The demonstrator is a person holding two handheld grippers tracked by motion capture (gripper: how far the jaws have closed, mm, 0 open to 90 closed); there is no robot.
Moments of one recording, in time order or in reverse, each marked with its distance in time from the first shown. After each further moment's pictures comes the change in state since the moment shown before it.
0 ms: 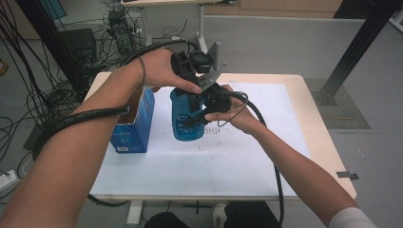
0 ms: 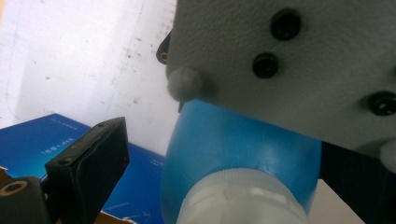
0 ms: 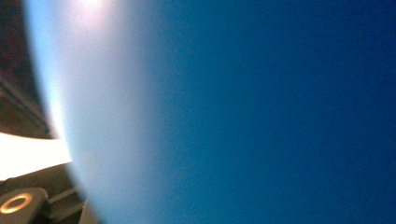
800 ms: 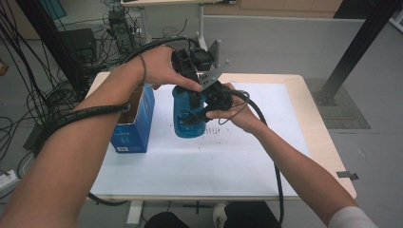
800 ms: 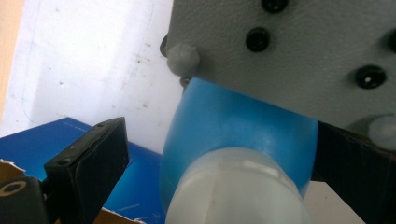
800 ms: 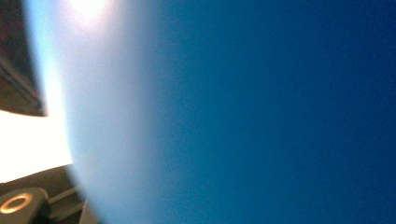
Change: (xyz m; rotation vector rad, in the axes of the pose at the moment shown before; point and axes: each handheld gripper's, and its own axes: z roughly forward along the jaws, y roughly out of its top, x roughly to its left) left arm 0.002 0.002 -0.004 -0.009 0.034 0.012; right arm -0.004 -0.002 -0.005 -0.003 -0.026 0.025
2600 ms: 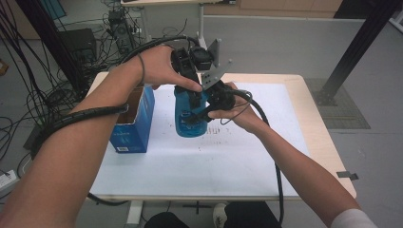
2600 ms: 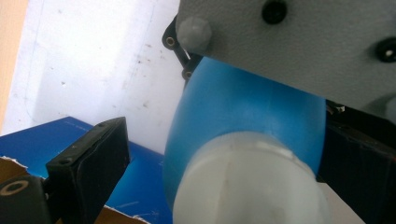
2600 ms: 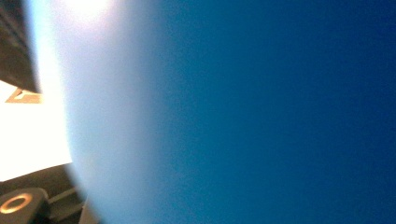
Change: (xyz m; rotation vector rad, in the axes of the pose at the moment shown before) left arm -0.005 -0.003 -0.004 -0.009 0.006 -0.010; right arm 0.005 0.002 -0.006 -0.003 -0.013 -0.010
